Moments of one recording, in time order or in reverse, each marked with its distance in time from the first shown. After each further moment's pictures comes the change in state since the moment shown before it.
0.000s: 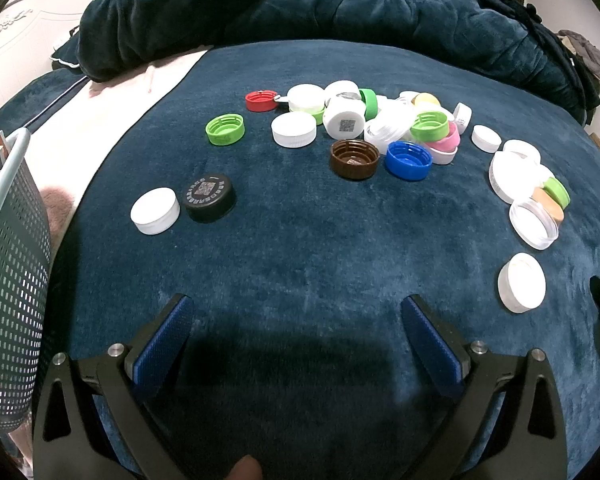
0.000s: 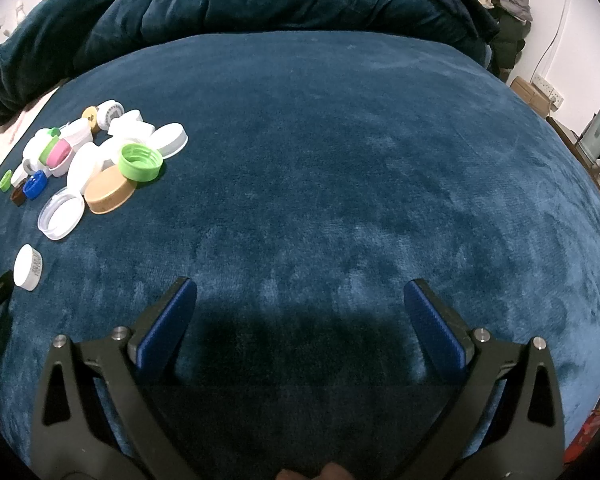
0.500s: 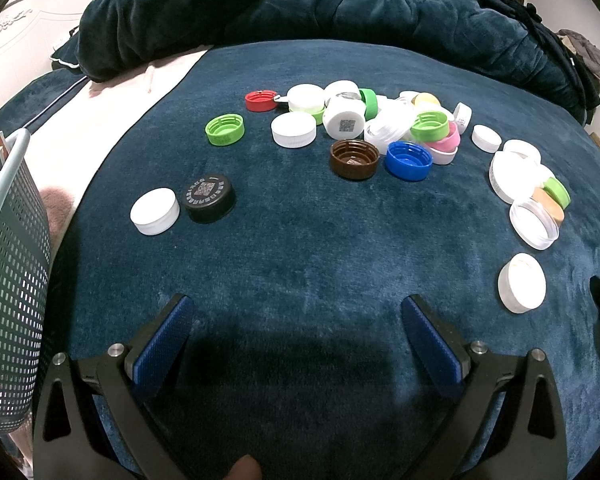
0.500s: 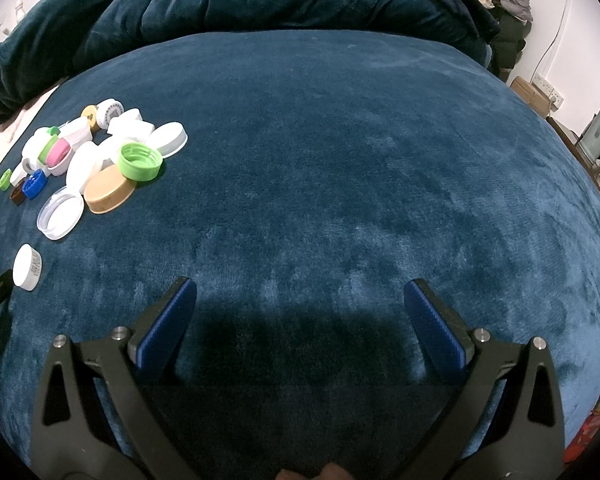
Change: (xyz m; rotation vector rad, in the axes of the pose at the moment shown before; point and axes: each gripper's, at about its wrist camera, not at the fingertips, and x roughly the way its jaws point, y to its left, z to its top) left arm 0.000 0.000 0.000 -0.001 0.002 0.002; right arm 0.000 0.001 0.001 -0.002 0.008 -0.002
